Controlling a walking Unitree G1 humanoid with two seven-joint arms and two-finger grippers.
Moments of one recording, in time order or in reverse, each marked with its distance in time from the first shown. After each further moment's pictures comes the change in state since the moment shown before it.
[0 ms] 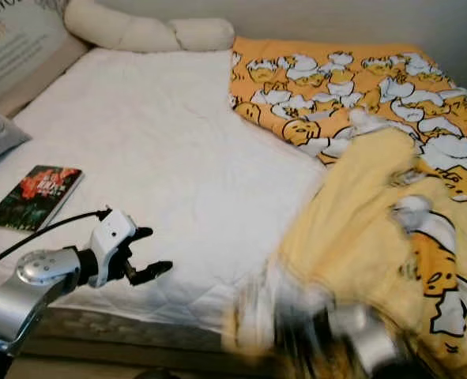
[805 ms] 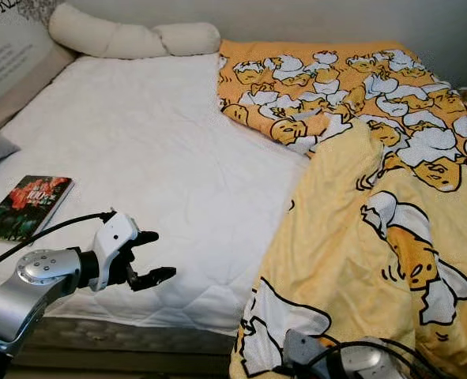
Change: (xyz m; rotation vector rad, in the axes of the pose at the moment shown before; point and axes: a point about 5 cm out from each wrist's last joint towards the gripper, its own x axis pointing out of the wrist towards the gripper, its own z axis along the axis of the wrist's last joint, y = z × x) left arm 0.000 -0.004 0.003 0.006 -0.007 -0.066; right arm 0.004 0.013 -0.033 -0.021 0.019 -0.119
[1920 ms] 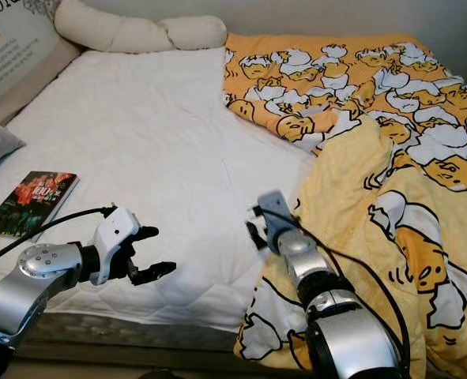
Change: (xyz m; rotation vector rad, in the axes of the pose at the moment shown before) left arm 0.002 0.006 0.005 0.012 0.002 0.014; right arm -0.009 -0.131 0.147 0.371 -0.199 -1.144
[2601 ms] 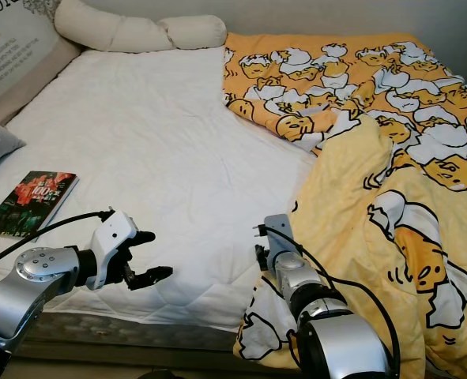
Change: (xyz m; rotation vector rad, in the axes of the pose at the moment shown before) left arm -0.003 -0.002 -0.006 -0.022 0.033 -0.005; right arm -0.002 0.012 -0.035 0.174 0.178 -0.055
